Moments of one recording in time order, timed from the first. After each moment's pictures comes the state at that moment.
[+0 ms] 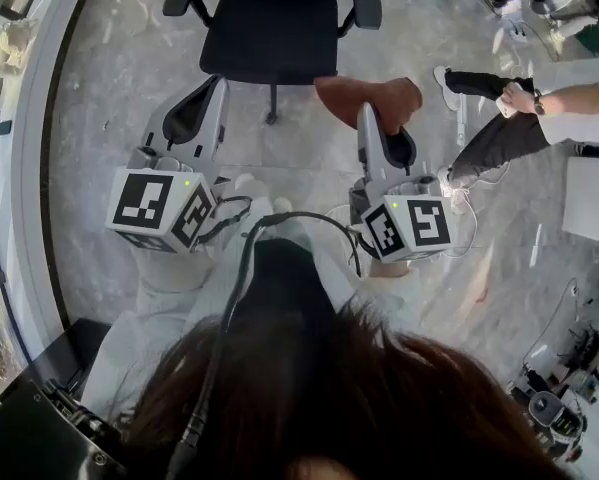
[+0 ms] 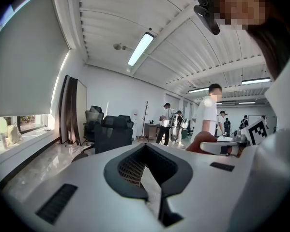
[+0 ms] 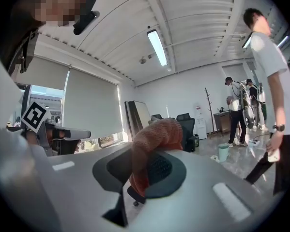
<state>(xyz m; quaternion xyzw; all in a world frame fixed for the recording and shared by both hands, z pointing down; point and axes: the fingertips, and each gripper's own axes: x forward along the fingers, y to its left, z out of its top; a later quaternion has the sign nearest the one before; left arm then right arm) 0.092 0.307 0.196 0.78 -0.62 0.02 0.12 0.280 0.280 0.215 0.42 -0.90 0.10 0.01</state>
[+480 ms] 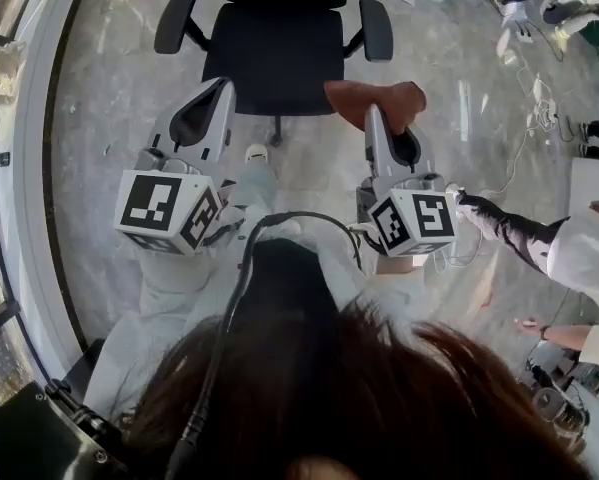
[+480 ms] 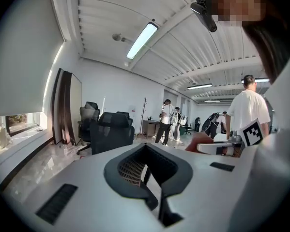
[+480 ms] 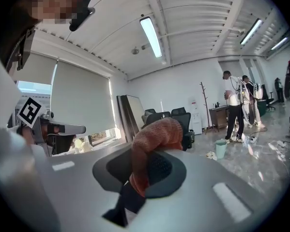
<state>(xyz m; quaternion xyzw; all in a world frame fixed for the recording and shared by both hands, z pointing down) 0.046 0.162 0.234 0.79 -0.60 0.04 0.13 0.241 0.134 0.268 0.45 -0.88 0.12 0.04</state>
